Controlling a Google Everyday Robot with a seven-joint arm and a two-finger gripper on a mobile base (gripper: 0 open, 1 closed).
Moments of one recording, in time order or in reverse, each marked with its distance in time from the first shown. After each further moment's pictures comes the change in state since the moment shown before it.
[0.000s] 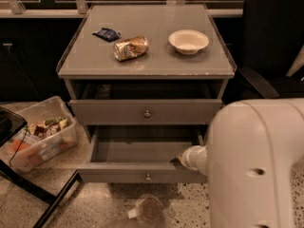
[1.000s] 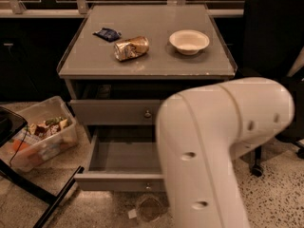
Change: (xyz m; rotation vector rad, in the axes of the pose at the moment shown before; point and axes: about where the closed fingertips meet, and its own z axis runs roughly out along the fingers) arm 0.051 0.011 -0.007 0.055 0.117 -0.252
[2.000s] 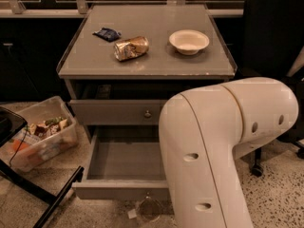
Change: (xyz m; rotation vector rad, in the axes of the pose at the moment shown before) arm 0.003 -0.008 -0.002 -0.016 0.038 -0.062
